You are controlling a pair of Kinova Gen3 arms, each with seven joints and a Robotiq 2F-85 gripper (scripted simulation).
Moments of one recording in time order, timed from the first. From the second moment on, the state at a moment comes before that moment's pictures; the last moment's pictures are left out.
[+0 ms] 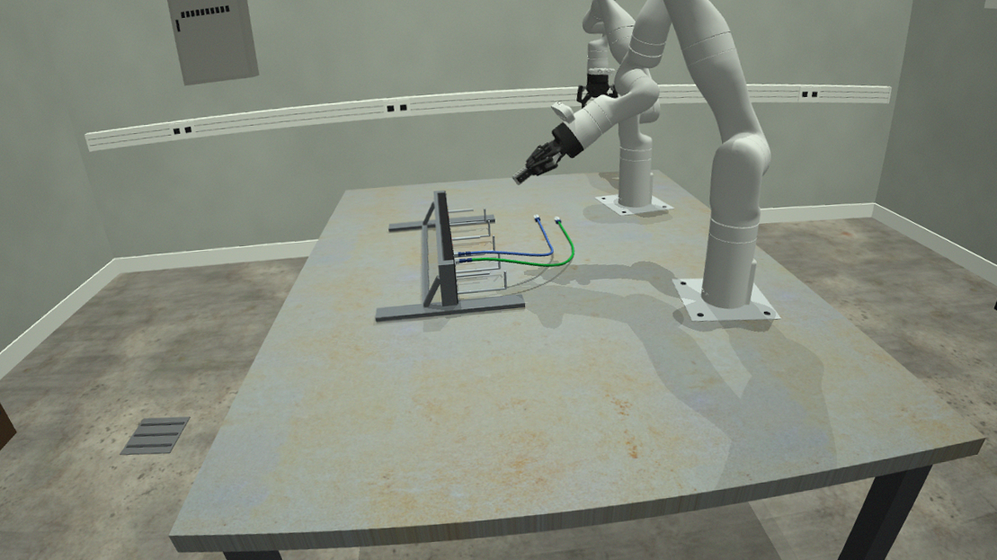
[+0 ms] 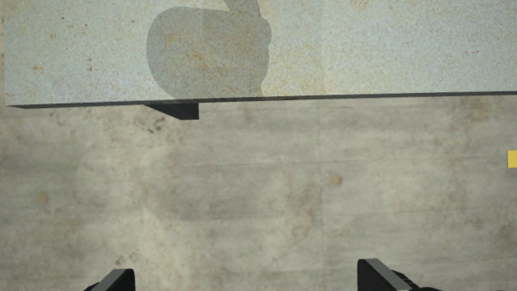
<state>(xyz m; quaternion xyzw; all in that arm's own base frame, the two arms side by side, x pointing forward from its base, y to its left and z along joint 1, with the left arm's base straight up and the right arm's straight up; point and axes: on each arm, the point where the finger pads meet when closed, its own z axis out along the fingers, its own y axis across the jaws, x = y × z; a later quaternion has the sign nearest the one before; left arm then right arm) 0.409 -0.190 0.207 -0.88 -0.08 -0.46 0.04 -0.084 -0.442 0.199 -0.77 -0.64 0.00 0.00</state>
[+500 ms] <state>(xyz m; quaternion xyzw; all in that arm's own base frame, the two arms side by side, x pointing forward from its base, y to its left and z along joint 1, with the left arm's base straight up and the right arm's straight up) 0.412 -0.209 0.207 -0.88 -0.08 -0.46 0.04 -0.084 -0.442 0.199 -0.77 -0.64 0.00 0.00</state>
